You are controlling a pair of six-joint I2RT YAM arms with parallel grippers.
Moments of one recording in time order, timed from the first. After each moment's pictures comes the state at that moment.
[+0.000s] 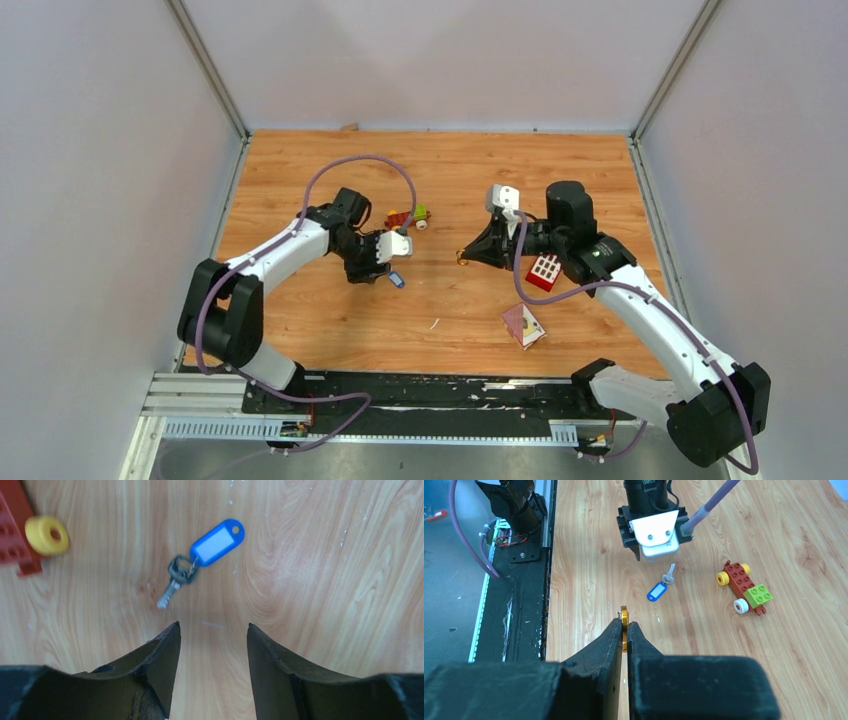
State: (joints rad) left arm -0.41 1.52 1.01 -0.73 0.40 0.96; right arm 0.48 1.09 0.96 -0.28 -0.92 -0.33
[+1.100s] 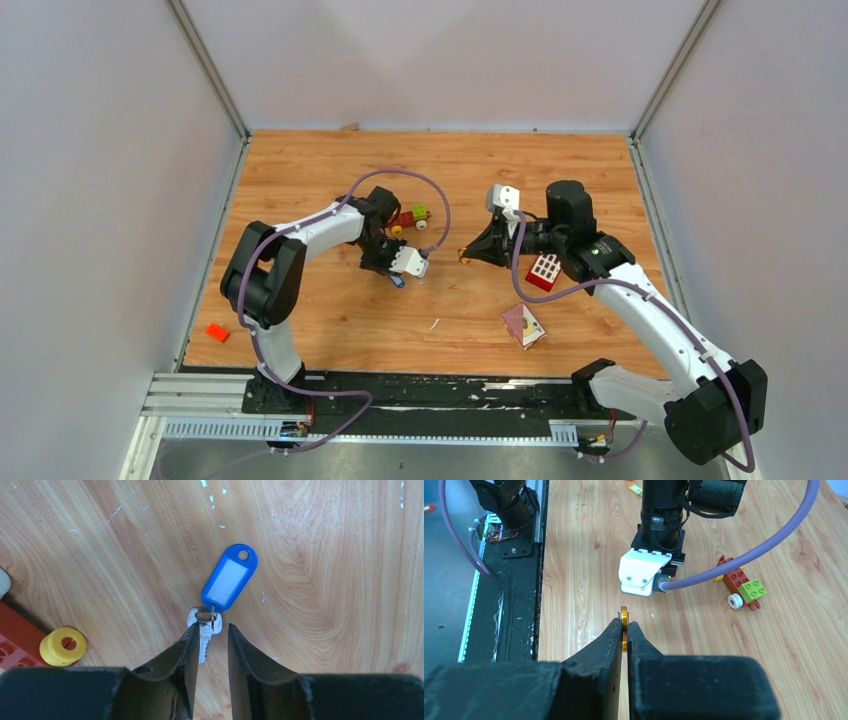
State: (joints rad) left arm -0.51 1.82 1.20 -0.82 0.33 1.44; right arm 0.46 1.10 0.95 -0.28 -0.92 -0.37
